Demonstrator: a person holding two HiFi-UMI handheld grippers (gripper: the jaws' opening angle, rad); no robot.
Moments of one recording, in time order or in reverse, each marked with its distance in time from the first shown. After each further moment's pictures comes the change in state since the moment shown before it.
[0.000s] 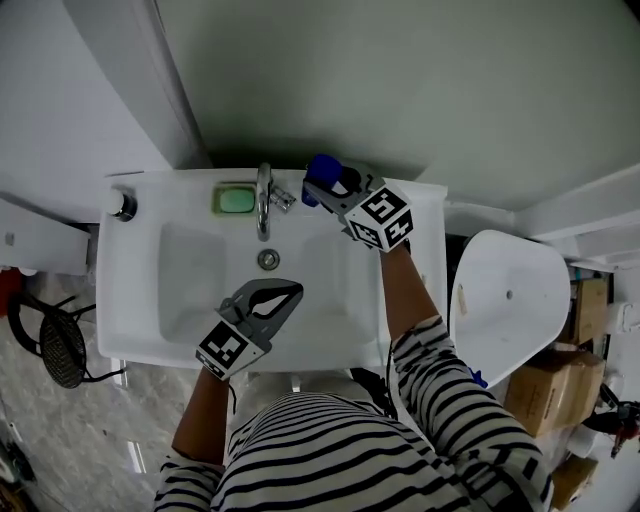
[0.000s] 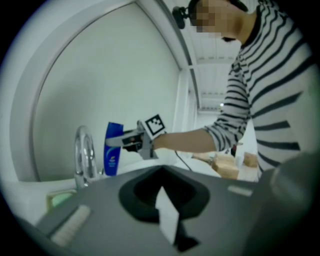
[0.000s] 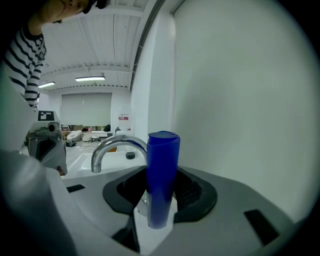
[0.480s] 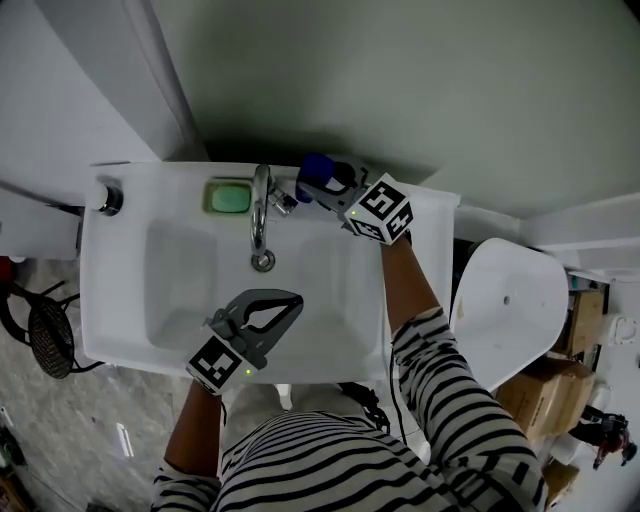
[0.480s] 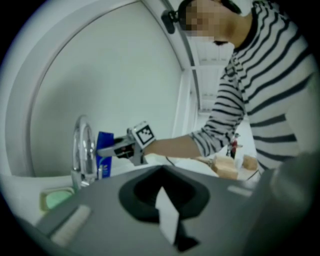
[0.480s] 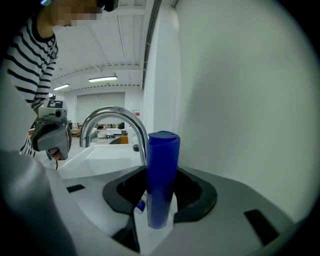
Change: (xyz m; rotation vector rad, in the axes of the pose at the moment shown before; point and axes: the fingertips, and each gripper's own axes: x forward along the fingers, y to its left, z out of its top) left arm 0.014 0.015 -0.007 -0.005 -0.021 -0.014; right arm 0.047 -0.014 -0.044 -0.046 0.019 0.170
